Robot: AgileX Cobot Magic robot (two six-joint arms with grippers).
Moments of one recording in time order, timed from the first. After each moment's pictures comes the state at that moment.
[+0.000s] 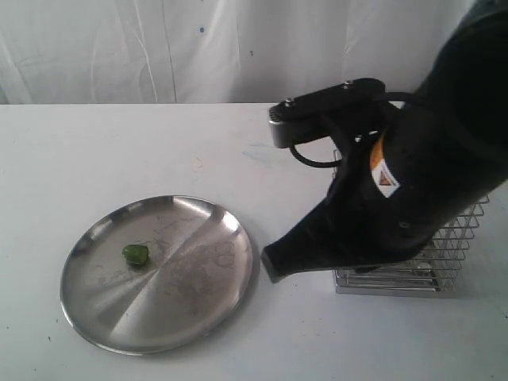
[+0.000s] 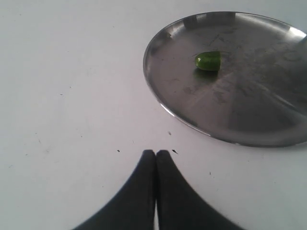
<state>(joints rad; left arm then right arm) -0.08 0.00 0.02 -0.11 0.52 0.11 0.92 1.31 -1.11 -0.22 1.13 0.51</state>
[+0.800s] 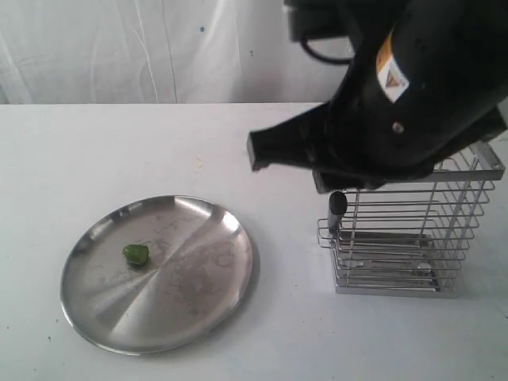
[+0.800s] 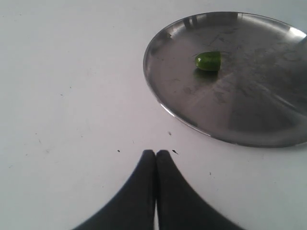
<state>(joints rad) -0.08 0.00 0.02 -0.11 0.52 0.11 0.92 1.33 -1.31 -0.31 1.22 0.75</state>
